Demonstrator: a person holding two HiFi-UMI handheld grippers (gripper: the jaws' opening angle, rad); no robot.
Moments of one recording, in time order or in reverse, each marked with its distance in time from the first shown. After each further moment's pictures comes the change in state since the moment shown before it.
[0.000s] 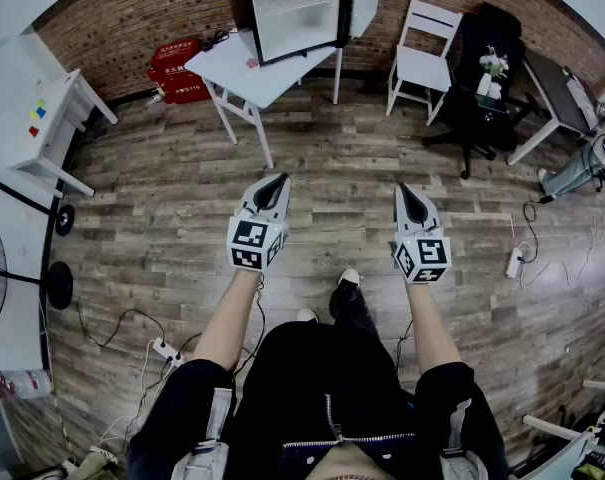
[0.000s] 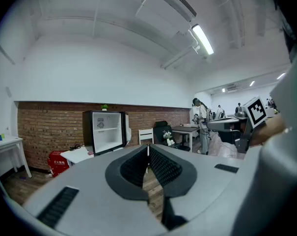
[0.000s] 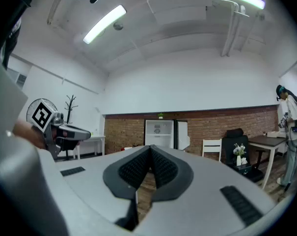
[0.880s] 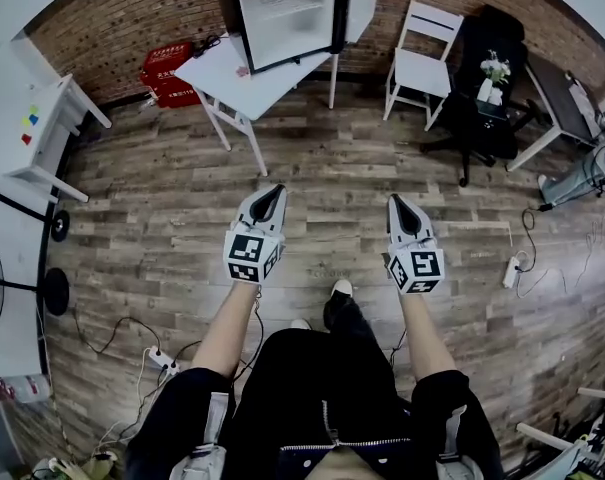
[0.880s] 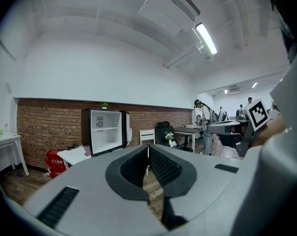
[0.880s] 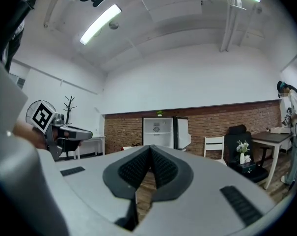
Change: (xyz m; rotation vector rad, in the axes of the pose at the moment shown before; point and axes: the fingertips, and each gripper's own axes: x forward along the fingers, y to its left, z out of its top) left arm 0.052 0.007 -0.006 -0.020 0.000 0.021; right arm 0.044 -0.032 -0.018 0.025 0.017 0.029
